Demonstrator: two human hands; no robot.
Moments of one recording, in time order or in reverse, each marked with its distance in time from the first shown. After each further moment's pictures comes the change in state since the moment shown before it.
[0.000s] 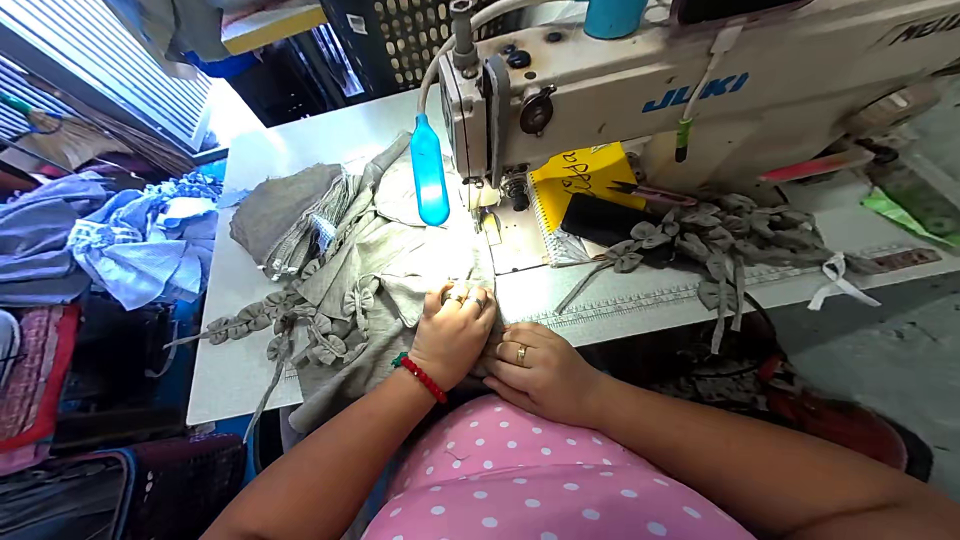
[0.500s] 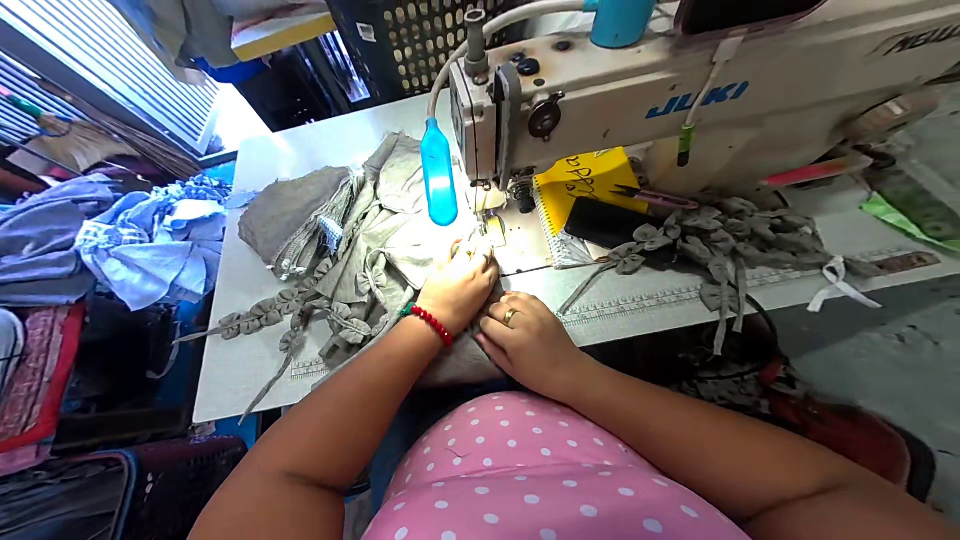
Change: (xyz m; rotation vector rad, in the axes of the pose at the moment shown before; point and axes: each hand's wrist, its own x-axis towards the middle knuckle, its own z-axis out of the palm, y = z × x) left_hand 0.049 -0.036 0.013 -0.007 -0.157 0.125; right_hand 0.034 0.005 0.015 -0.151 -0.012 0.247
